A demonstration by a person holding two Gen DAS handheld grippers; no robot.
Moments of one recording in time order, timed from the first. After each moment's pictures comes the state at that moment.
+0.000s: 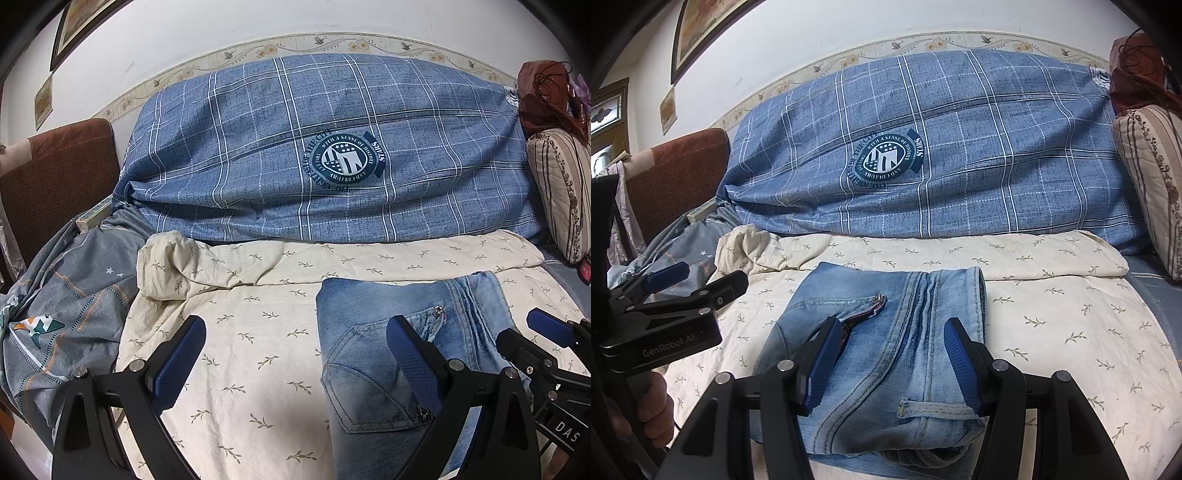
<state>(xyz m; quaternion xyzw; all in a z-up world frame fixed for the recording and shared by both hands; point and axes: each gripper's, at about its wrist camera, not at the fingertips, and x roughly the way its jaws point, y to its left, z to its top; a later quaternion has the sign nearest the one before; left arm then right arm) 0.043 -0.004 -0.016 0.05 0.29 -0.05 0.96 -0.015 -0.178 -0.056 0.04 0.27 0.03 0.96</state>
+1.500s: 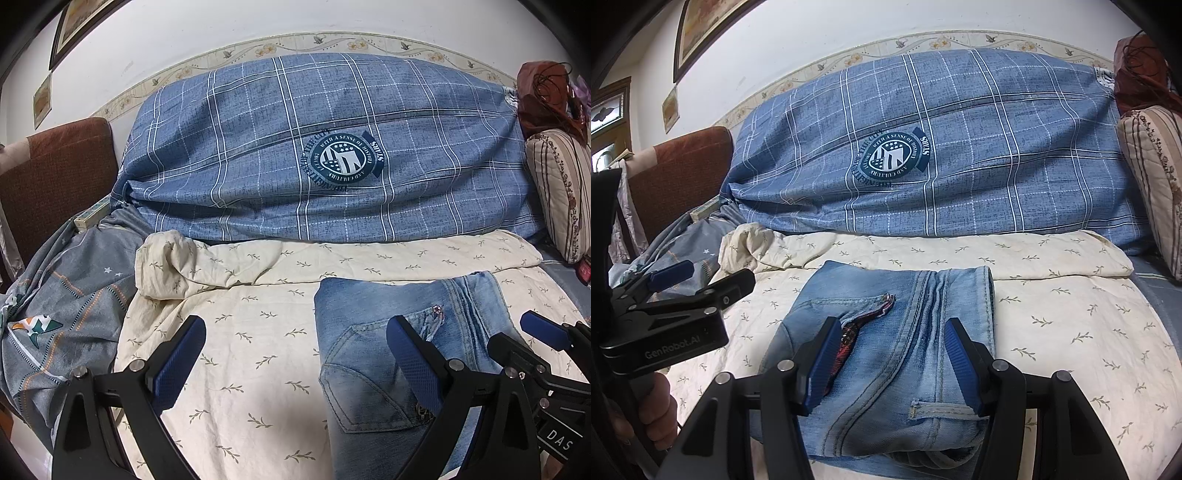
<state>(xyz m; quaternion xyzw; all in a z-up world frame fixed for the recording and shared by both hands) 0.044 -0.003 -0.015 0.05 0.29 -0.05 0.95 -0.013 -0.172 -0.056 0.04 0.28 0.03 0.96</state>
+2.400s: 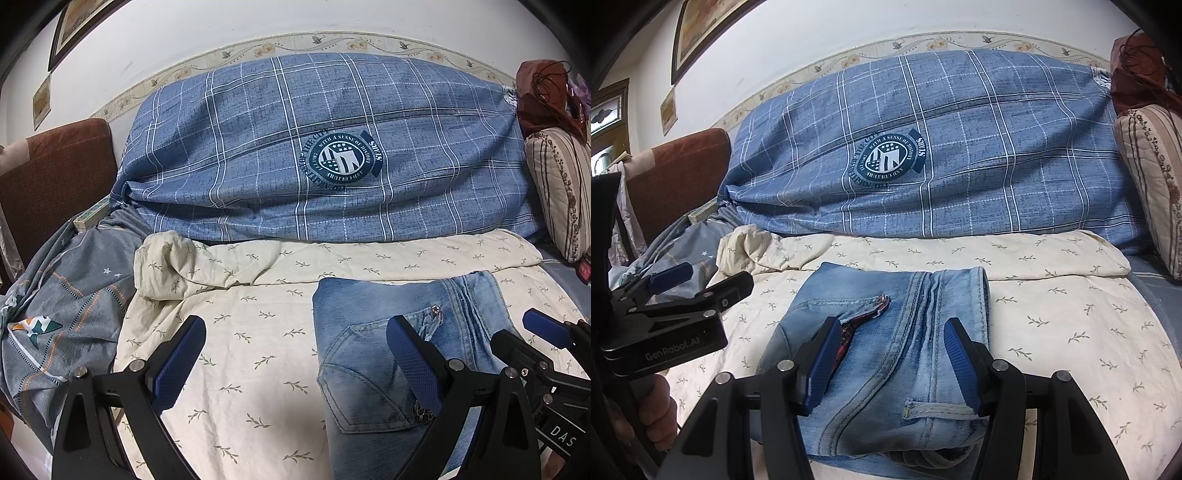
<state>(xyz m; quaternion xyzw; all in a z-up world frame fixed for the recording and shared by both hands) 0.044 -0.004 -0.017 0.05 0.29 -0.05 0.95 -0.014 -0.176 -0.056 0.04 0.27 0.03 0.96</state>
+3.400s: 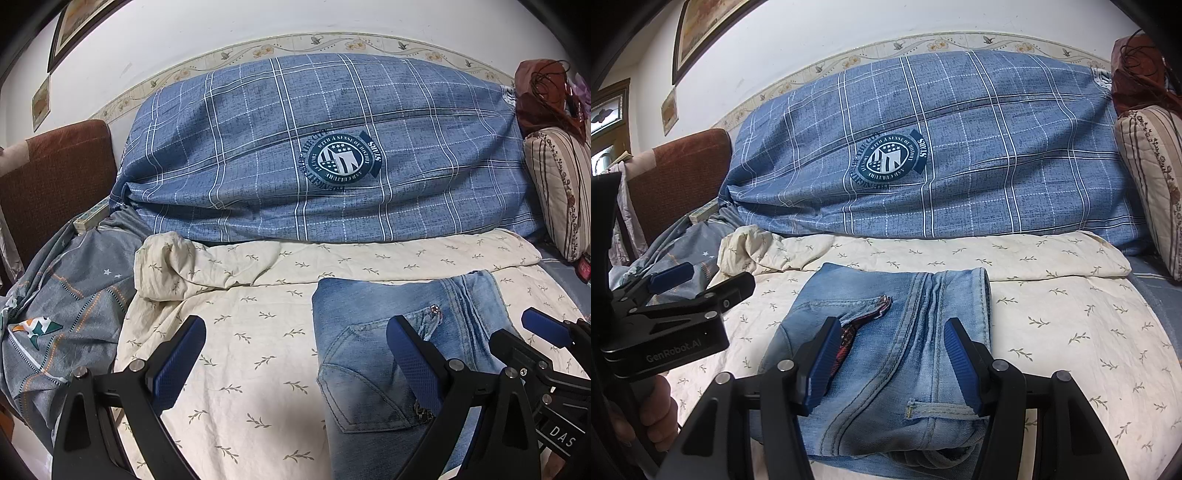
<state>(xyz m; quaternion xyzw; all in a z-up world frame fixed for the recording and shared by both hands) 0.043 -0.003 -0.016 0.05 0.29 -0.05 0.95 -0.014 -0.176 -0.055 0.04 0.27 0.03 0.96</state>
